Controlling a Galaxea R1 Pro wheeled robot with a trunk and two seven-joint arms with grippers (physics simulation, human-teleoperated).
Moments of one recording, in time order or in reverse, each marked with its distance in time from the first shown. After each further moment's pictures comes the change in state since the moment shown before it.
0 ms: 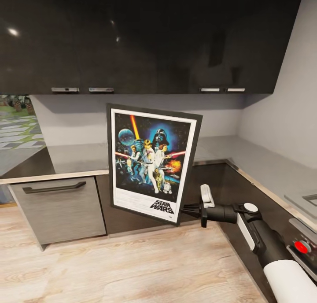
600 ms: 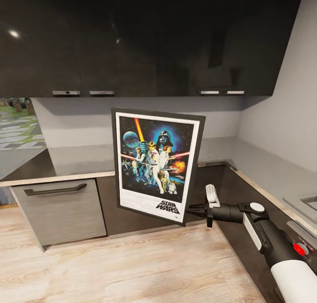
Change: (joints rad) left arm 0.000 0.000 0.000 0.000 0.000 0.000 0.000; right arm 0.000 -0.048 0.002 -0.004 -0.006 0.002 0.000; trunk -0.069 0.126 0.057
